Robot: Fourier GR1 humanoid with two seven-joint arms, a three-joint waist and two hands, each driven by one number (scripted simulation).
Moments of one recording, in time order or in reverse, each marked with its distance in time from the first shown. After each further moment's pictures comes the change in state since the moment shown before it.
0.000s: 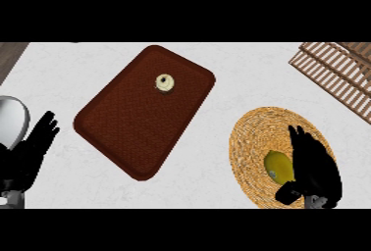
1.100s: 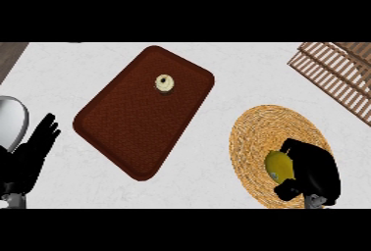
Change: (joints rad) left arm 0.017 -0.090 0.093 -0.034 -0.096 -0.075 0.037; right arm 0.012 0.026 -0.035 0.041 0.100 -0.095 -0.142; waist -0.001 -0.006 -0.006
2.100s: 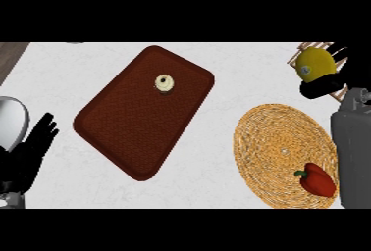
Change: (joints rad) left arm -0.010 -0.012 0.032 0.012 -0.020 -0.023 -0.001; right arm -0.671 -0.015 -0.403 0.174 -0.131 0.099 0.243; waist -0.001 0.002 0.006
